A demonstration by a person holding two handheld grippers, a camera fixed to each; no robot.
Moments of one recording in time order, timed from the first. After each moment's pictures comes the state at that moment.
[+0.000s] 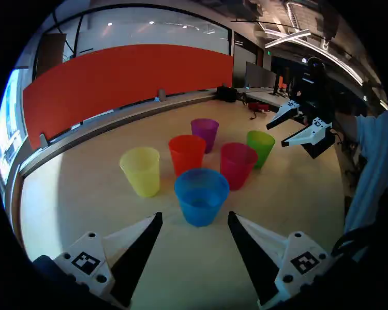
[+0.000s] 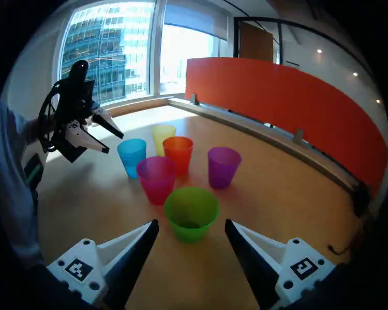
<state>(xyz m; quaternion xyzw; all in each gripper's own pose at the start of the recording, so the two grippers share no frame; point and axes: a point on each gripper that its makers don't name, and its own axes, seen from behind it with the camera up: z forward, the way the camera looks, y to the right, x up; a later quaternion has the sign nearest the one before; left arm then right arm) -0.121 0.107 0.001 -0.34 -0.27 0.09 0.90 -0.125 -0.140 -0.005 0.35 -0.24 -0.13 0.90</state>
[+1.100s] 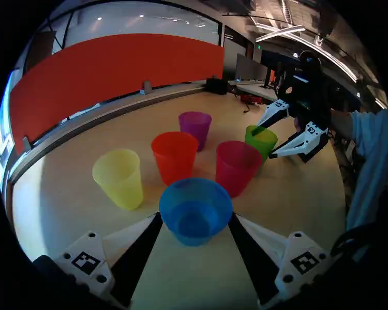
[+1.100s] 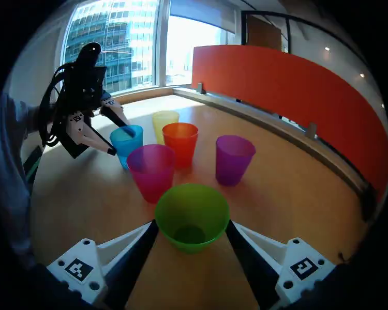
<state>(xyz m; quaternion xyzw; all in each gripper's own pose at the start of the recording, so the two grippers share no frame) -0.145 0.147 0.030 -0.38 -0.29 0.09 0.87 -0.159 -0.162 0.021 0.37 -0.26 -0.14 0.88</state>
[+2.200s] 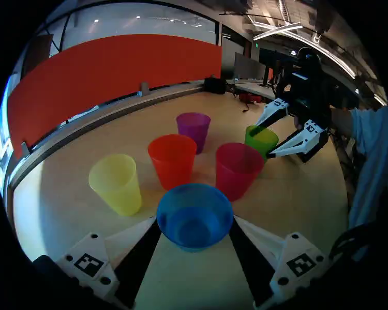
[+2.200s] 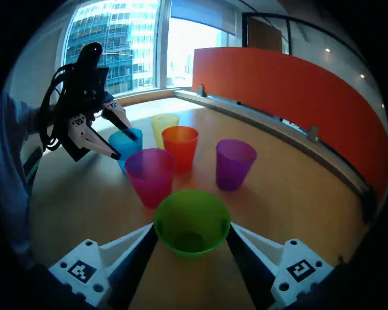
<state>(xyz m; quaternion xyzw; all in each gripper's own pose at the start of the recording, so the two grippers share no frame) -0.146 0.155 0.035 -0.38 -0.28 0.10 0.87 -0.157 -0.164 0.026 0.37 -0.25 -0.14 0.88</state>
